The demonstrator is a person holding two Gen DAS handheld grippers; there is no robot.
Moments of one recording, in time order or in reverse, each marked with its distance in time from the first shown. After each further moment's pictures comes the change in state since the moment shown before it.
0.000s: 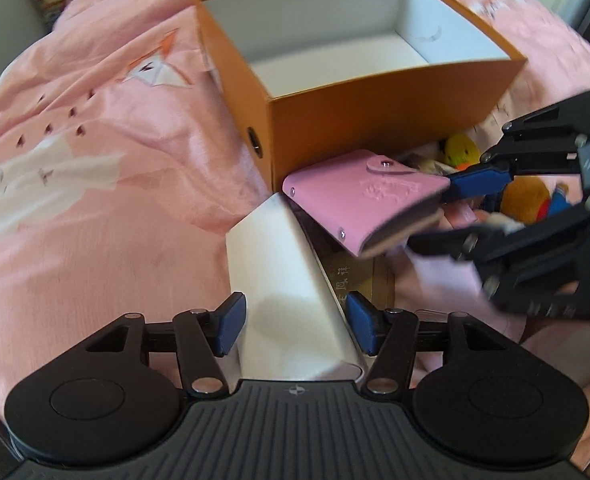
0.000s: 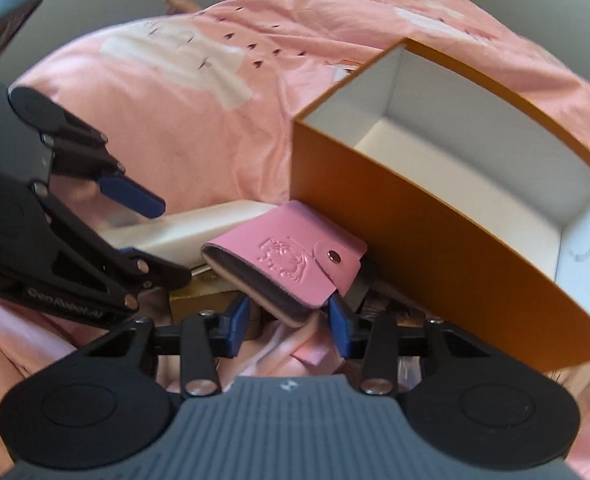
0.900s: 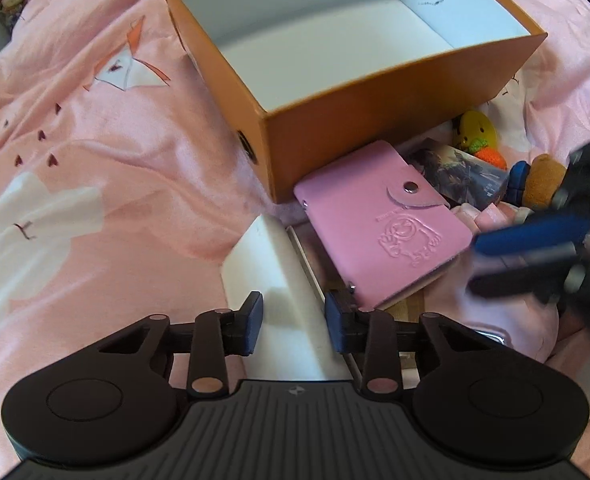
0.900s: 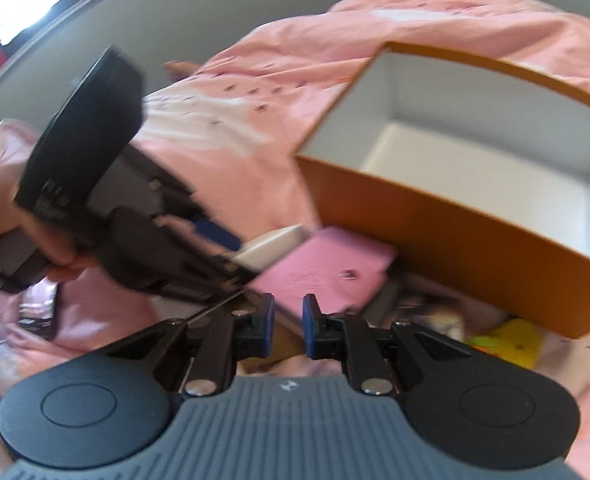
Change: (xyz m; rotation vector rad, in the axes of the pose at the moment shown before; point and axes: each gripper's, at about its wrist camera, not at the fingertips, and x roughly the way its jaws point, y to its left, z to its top) left arm 0.023 0.015 0.043 0.092 0.132 -0.003; right arm -0.017 -0.021 0.007 0.190 -0.060 0.217
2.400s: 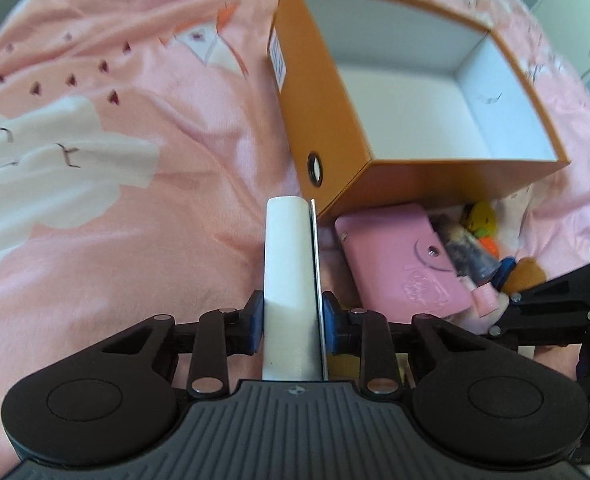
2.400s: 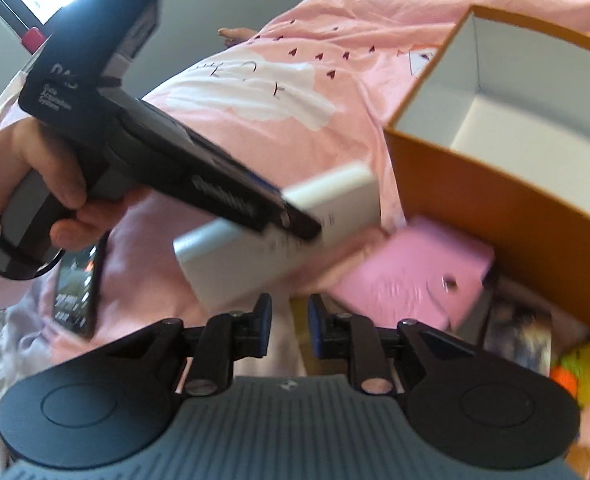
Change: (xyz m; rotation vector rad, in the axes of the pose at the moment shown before) left arm -0.019 0.057 -0.026 -0.351 -0.097 -0.134; right arm 0.041 0.013 0.012 -0.015 0.101 0.163
